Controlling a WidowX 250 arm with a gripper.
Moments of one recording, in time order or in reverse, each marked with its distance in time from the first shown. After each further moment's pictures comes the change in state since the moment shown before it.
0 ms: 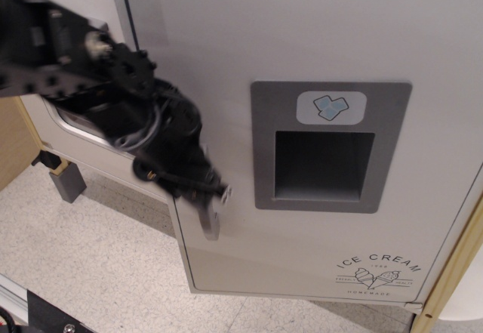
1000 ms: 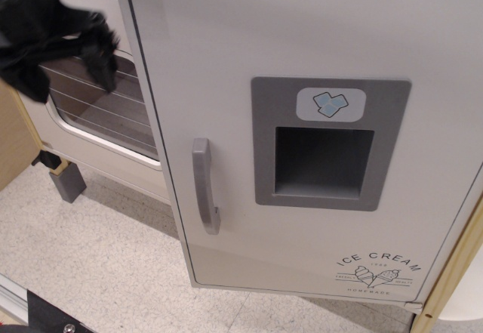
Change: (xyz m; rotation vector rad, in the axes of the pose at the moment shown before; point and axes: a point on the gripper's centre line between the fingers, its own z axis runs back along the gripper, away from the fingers) arm 0.040 0.101 0.076 0.183 -0.054 0.655
